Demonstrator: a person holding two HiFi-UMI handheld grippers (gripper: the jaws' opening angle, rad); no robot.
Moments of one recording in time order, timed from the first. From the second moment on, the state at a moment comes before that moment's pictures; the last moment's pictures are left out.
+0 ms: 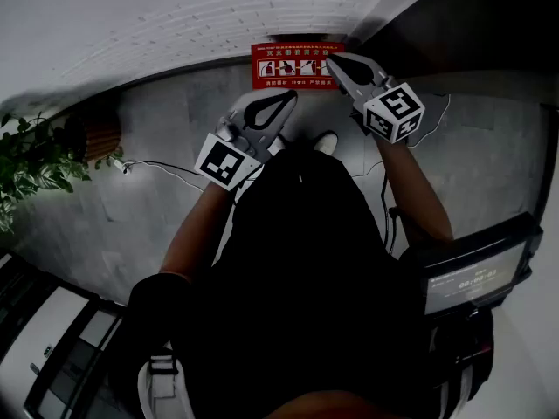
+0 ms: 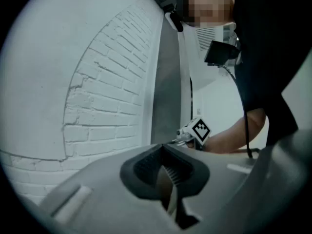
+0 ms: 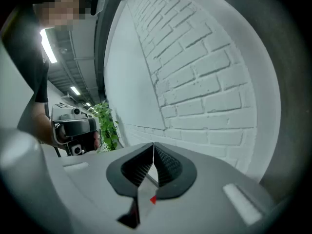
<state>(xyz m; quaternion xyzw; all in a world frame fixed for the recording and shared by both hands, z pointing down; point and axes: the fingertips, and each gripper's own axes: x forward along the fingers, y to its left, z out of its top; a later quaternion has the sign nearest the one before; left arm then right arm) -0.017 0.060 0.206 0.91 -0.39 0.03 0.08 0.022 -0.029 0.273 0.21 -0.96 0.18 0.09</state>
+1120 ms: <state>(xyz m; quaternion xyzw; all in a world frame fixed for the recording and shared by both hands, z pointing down) -0.002 0.002 0.507 0.90 -0.38 0.09 0.19 0.063 -0.020 0.689 0.35 -0.78 0.50 0.15</state>
